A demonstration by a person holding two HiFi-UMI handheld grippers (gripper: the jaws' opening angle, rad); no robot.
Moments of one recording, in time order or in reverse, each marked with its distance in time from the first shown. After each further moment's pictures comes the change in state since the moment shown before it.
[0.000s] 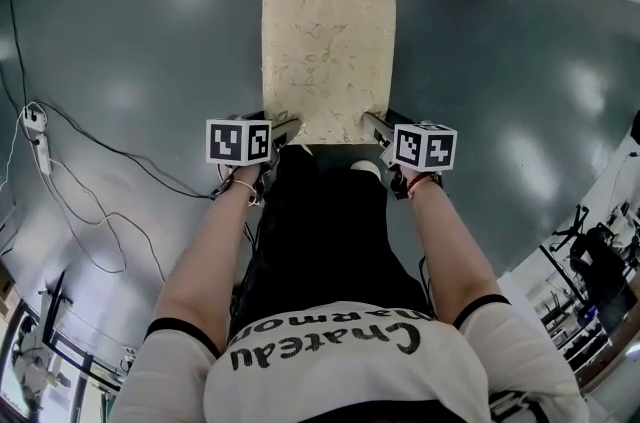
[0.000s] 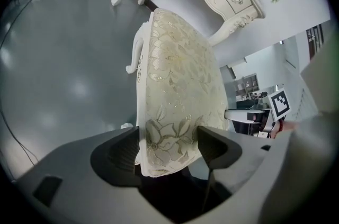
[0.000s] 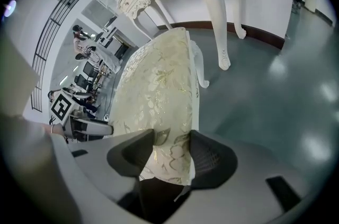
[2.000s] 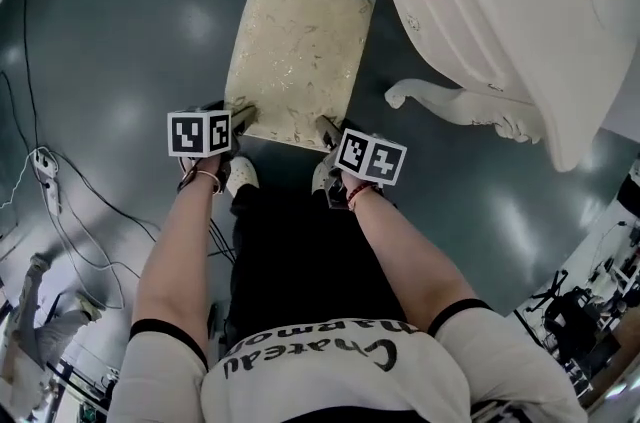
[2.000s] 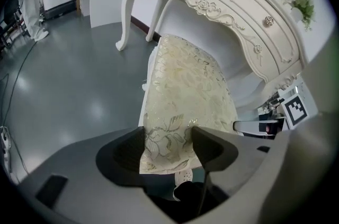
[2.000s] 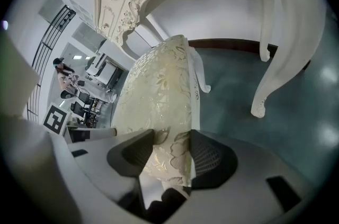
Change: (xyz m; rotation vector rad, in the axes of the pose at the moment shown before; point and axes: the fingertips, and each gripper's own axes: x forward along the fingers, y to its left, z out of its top) left arm 0.008 0.009 0.010 0.005 -0.266 0.201; right arm 0.019 -0.011 -0.005 0.051 -0.148 0.036
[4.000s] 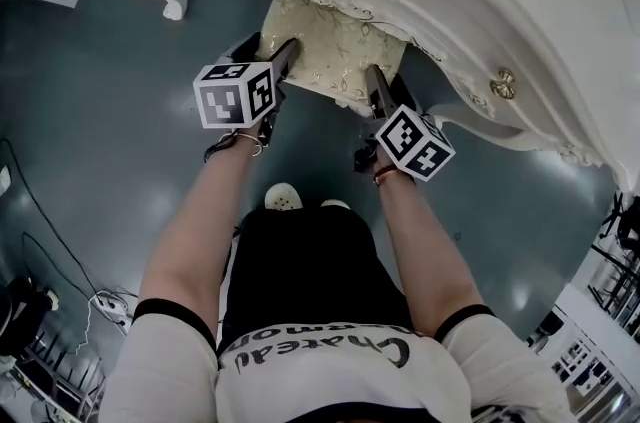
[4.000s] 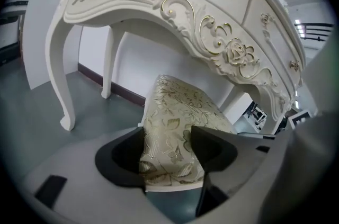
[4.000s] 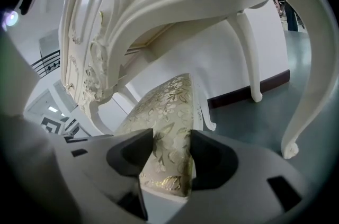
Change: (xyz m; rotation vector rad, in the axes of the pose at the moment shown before) left arm 0.090 -0.016 0.350 0.445 -0.363 -0.285; right arm 0.063 0.017 0.253 0.243 -0.793 -0.175
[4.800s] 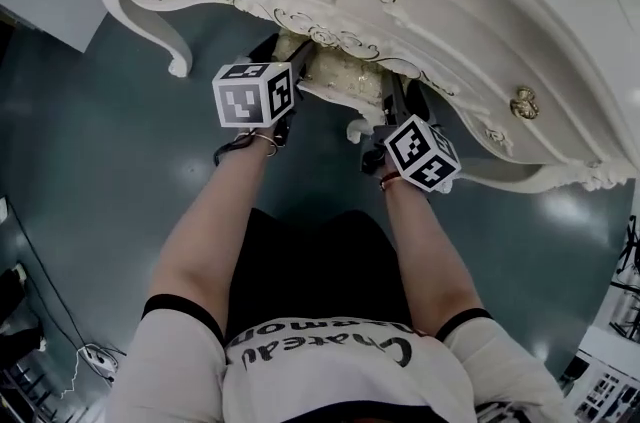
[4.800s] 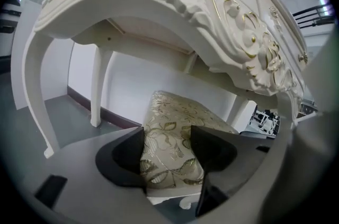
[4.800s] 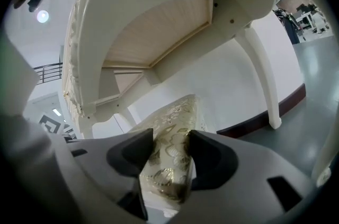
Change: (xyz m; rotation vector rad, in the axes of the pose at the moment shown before) left arm 0.059 0.004 0.065 0.125 -0.236 -0.030; right arm 0.057 -0.006 0.061 -0.075 -0.344 0.086
